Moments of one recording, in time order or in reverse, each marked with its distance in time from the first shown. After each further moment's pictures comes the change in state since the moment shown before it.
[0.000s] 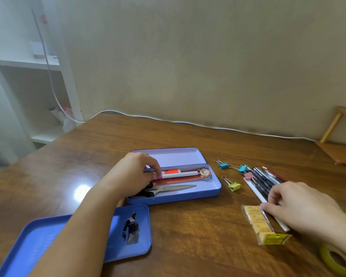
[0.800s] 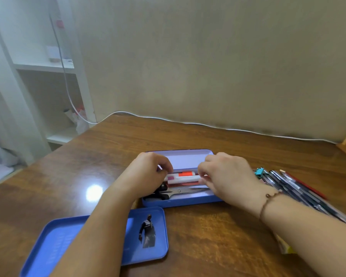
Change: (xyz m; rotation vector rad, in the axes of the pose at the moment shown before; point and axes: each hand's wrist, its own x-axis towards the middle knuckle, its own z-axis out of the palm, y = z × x) left_hand 0.001 -0.004 -0.002 -0.104 0.054 -0.060; right_hand 0.044 -0.127 0.005 -0.122 0.372 -0.680
